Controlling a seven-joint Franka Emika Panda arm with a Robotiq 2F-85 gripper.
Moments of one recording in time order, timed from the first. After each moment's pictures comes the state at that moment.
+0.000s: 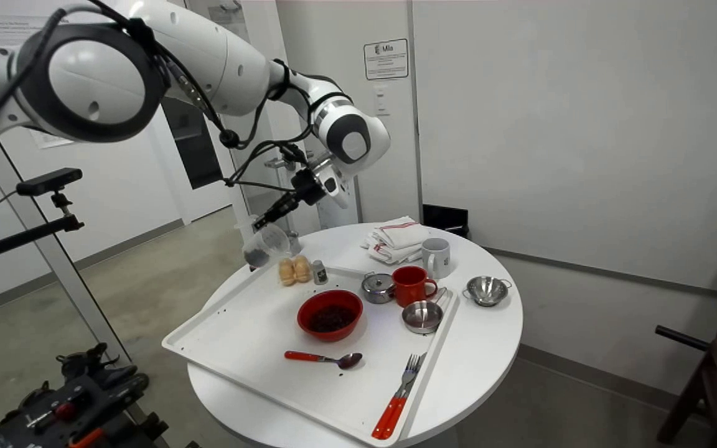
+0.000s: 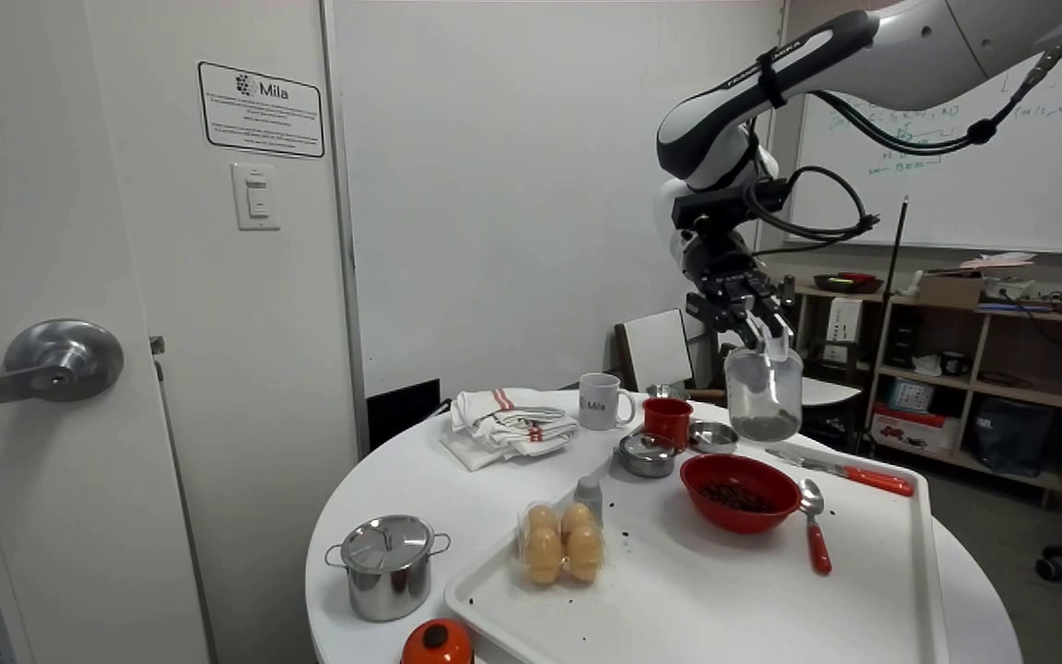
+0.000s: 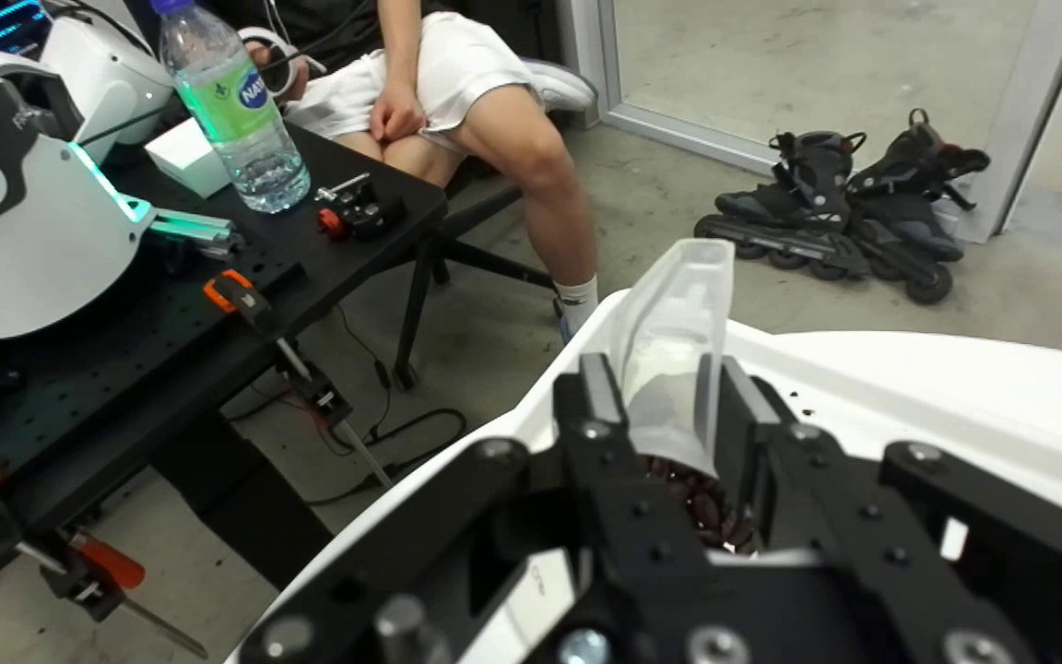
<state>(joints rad) -0.14 0.91 -0.03 -1.15 0.59 1.12 0.80</state>
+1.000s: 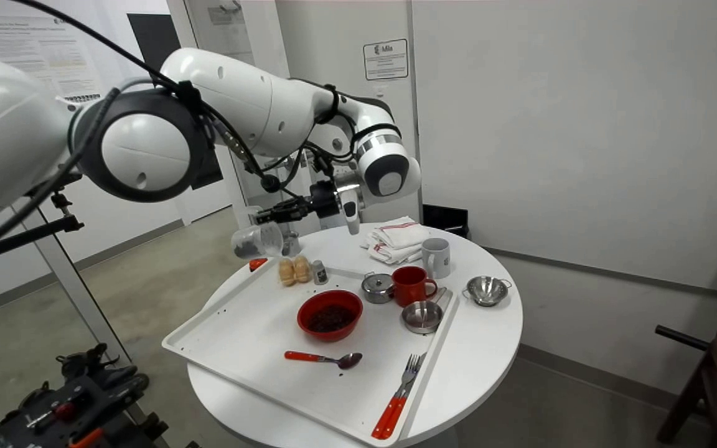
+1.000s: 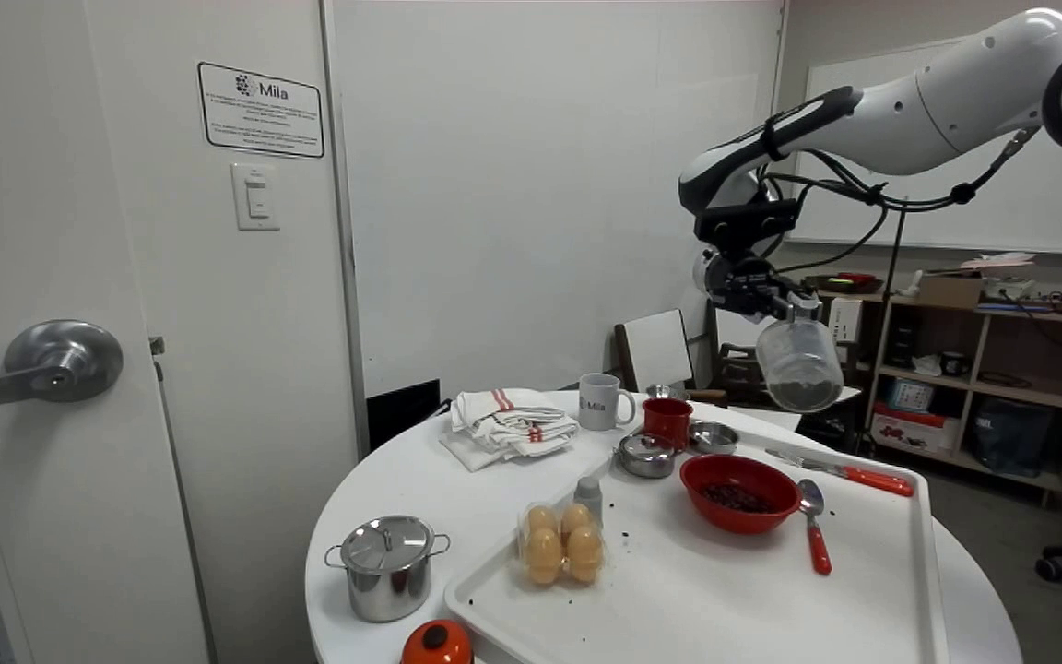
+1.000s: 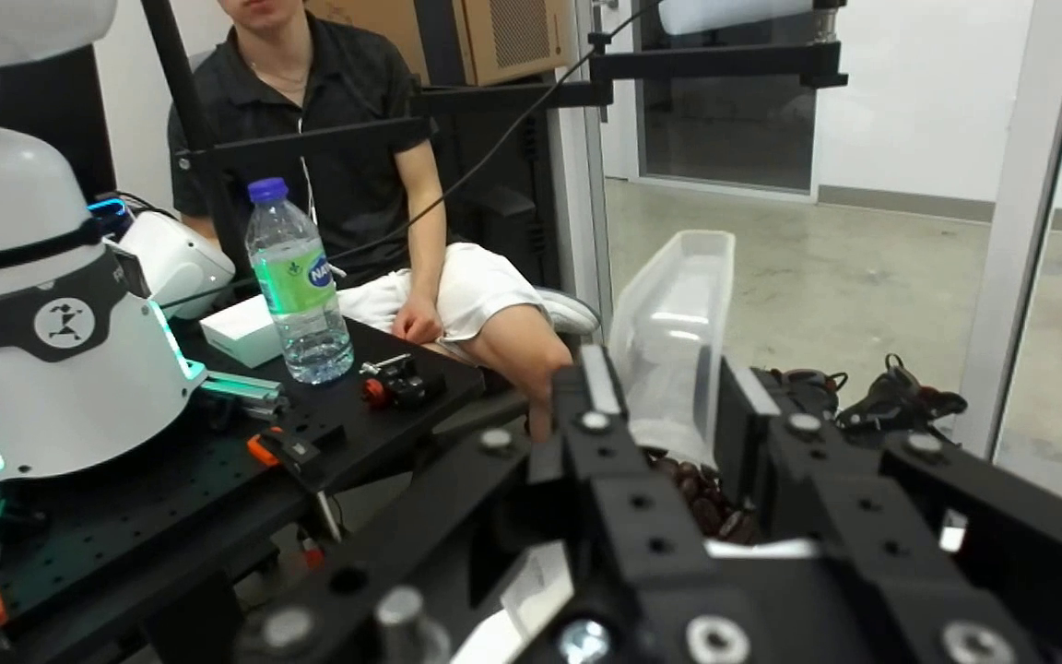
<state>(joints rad) -0.27 1.11 -0.03 -0.95 0.79 0.79 0.82</state>
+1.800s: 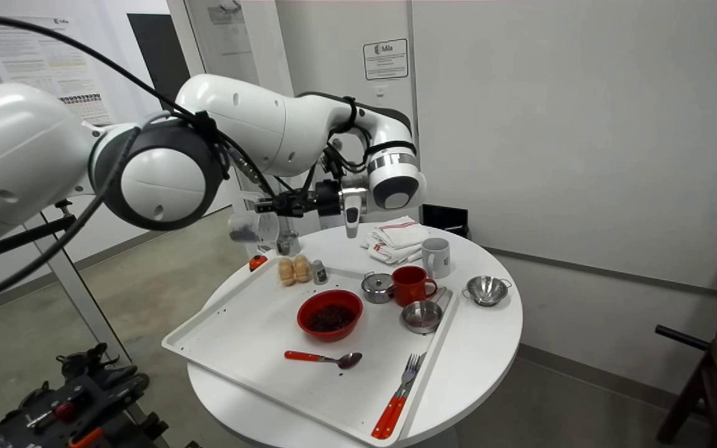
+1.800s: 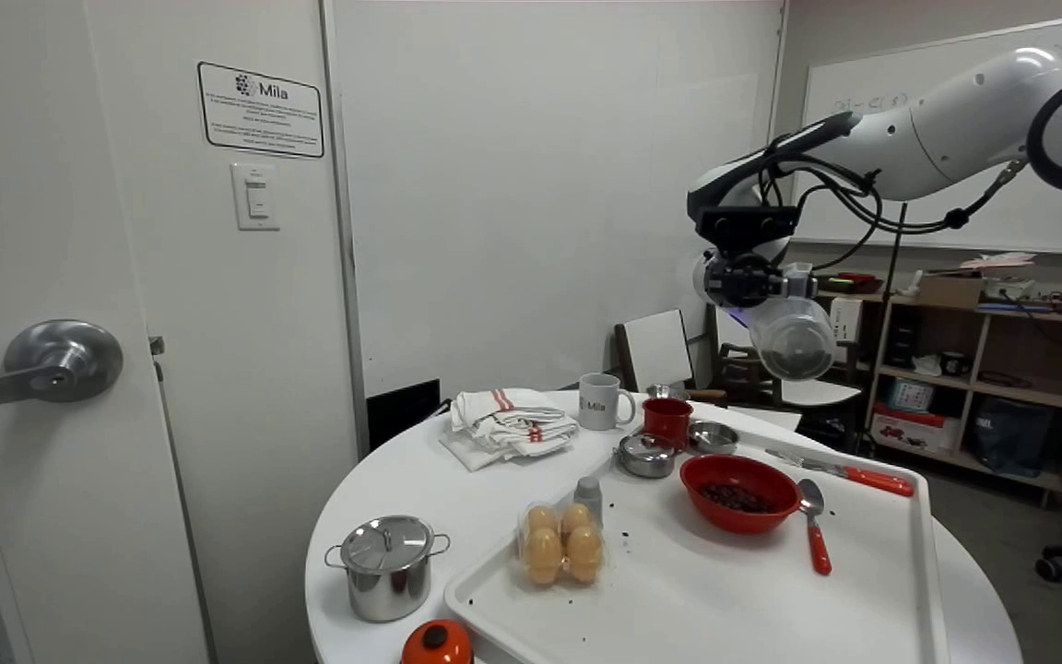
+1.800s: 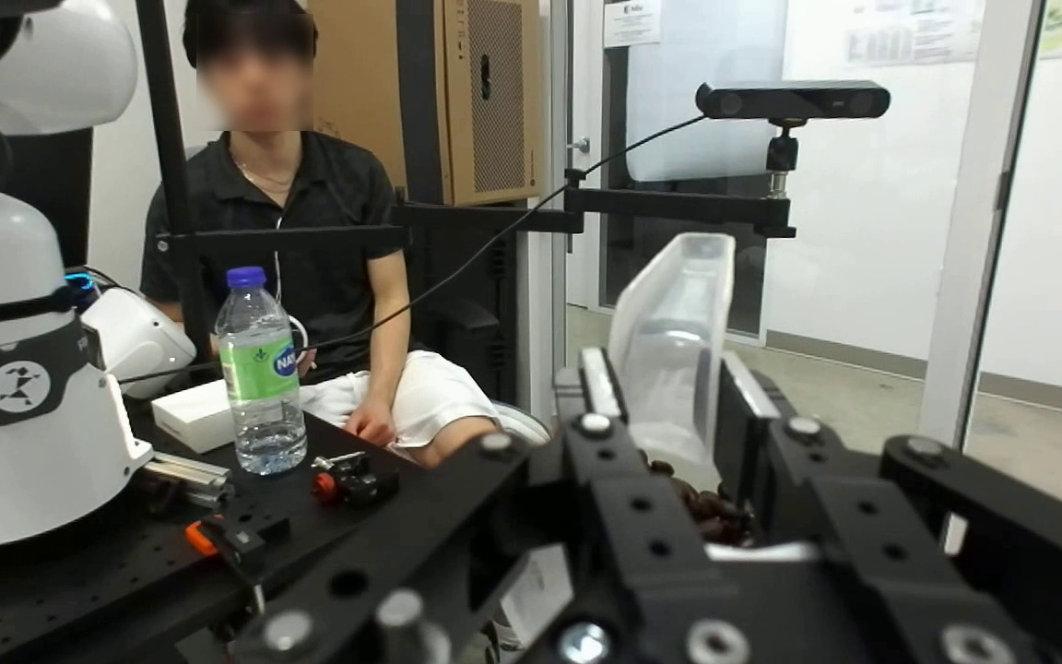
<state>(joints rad) -0.30 1.20 -0.02 -0.86 0.98 0.68 0.86</state>
